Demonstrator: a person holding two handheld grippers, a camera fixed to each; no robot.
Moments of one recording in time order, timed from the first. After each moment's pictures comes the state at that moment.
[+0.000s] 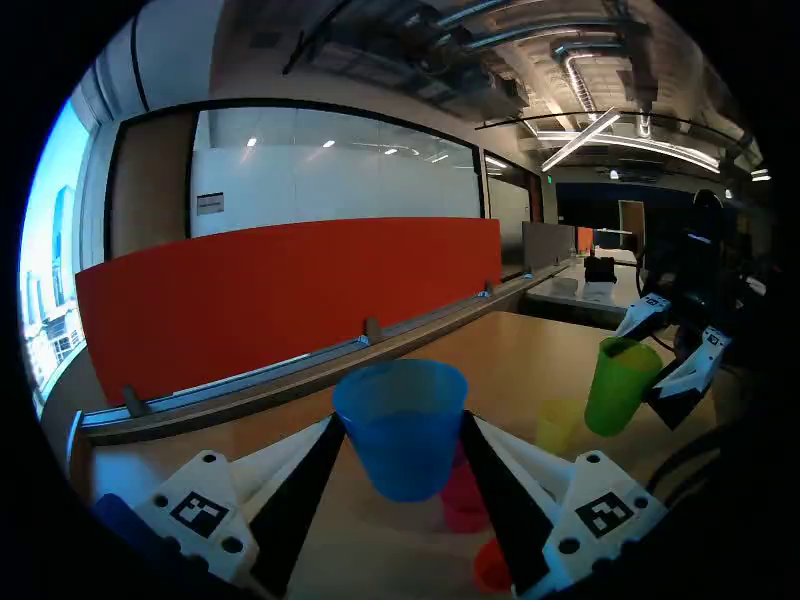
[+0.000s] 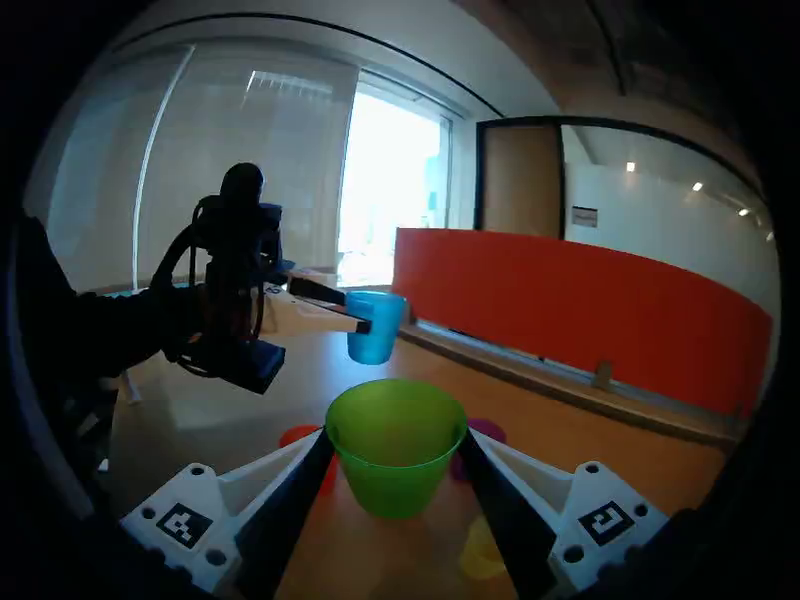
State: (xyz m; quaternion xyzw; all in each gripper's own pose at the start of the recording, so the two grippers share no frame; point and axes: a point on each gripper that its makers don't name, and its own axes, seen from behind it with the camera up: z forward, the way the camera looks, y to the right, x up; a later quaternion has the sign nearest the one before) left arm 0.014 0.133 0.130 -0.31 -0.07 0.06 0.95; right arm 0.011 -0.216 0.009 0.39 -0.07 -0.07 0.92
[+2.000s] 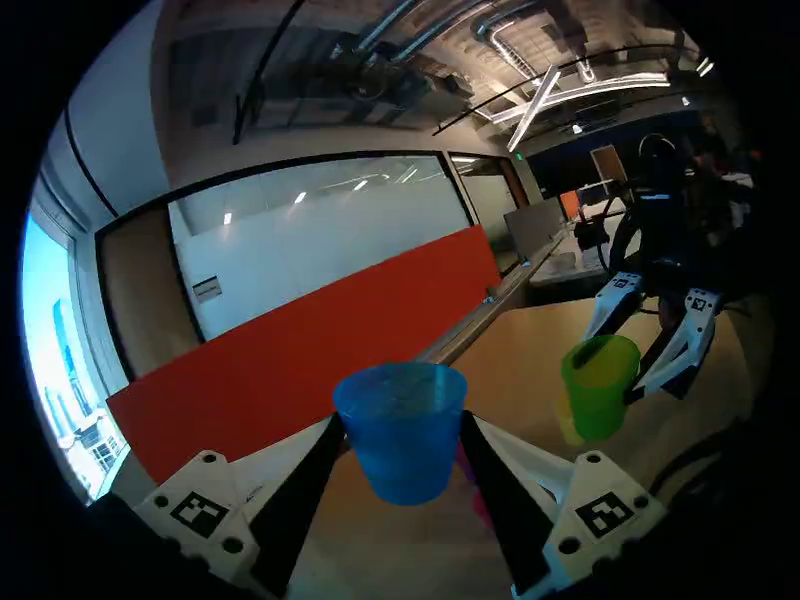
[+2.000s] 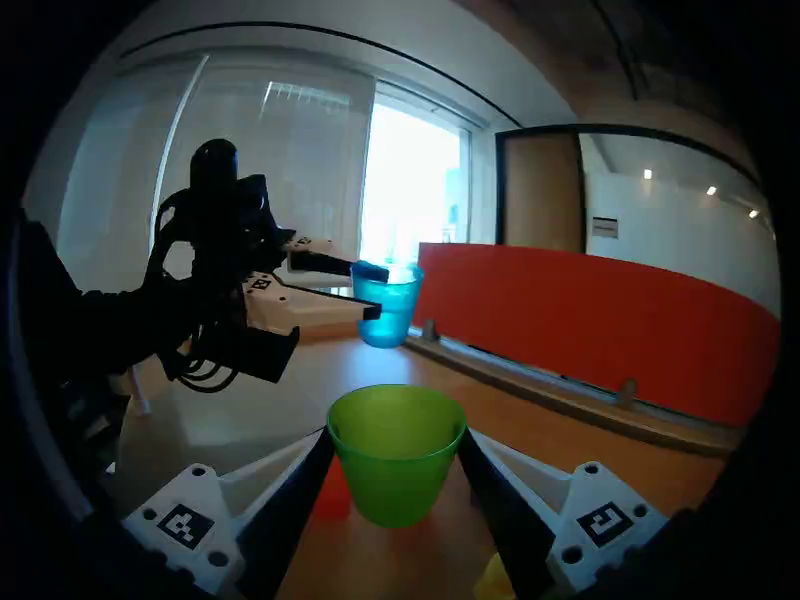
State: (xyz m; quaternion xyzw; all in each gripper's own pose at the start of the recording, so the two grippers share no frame) left arm 0.072 0.144 0.101 -0.30 0.02 0.20 0.93; right arm 0.025 -0.254 0.018 0.43 -0.05 -0.06 0.90
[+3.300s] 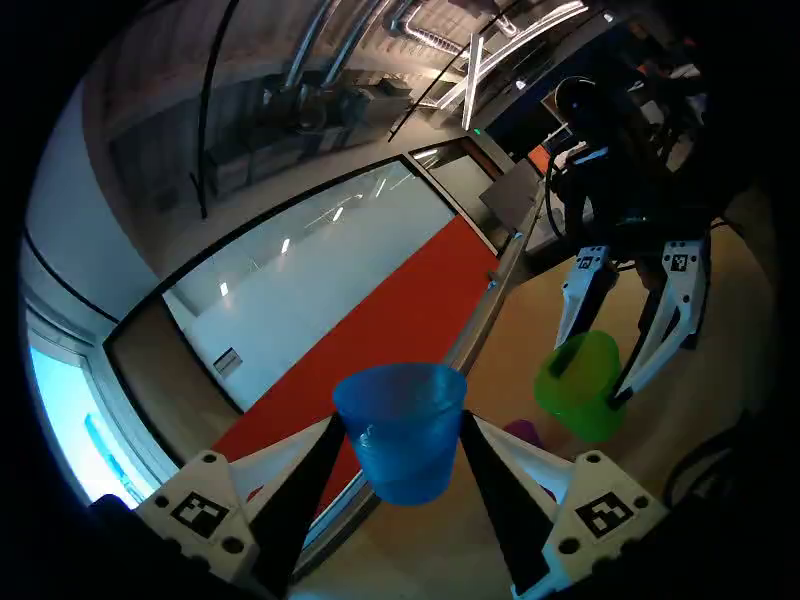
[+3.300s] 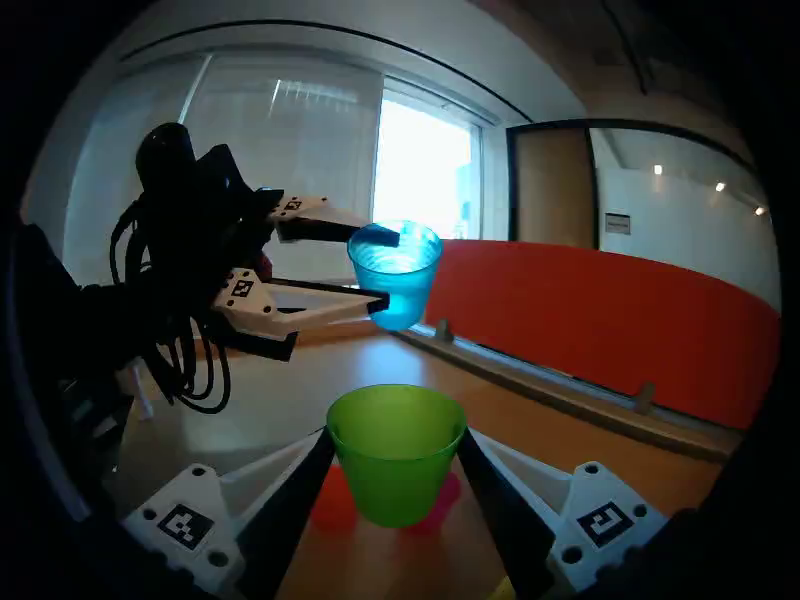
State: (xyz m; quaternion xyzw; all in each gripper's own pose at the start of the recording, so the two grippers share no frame) left arm 0.099 0.158 0.082 -0.28 0.09 0.35 0.89; right arm 0.028 -0.276 0.033 0.45 -0.06 -0.06 0.89
